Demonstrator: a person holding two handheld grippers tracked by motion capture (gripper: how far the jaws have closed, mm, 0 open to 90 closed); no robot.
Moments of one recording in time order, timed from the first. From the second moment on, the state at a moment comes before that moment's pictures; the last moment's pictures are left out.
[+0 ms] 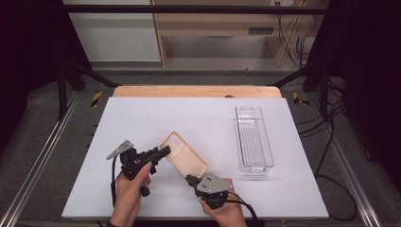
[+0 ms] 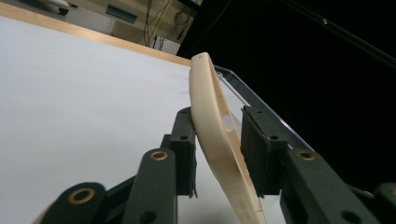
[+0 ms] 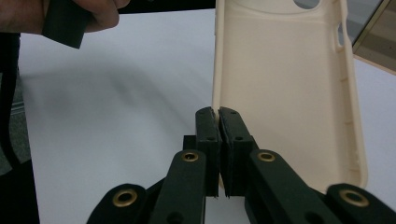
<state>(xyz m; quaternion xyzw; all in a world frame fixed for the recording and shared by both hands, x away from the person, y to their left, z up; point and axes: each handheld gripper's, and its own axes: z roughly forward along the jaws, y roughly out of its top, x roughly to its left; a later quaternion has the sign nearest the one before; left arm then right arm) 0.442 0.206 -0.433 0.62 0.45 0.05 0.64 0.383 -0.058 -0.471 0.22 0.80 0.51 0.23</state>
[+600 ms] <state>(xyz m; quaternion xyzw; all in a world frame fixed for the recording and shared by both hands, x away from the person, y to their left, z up) 0.433 0.203 -0.427 0.60 0.46 0.04 0.66 0.385 -0.054 -0.474 0.22 0.81 0.50 0.22</state>
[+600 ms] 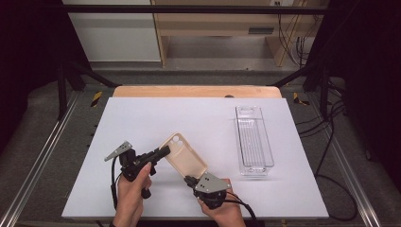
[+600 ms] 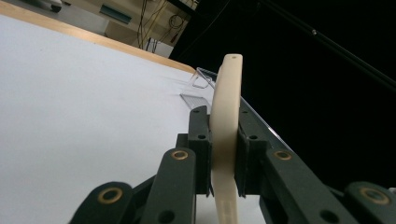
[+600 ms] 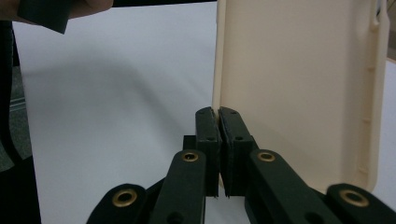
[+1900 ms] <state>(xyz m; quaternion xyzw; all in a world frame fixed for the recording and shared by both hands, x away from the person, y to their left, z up) 0.418 0.183 -0.412 0.65 0.42 0.14 0.62 0.395 -0.057 -0.470 0.27 0.77 0.54 0.20</state>
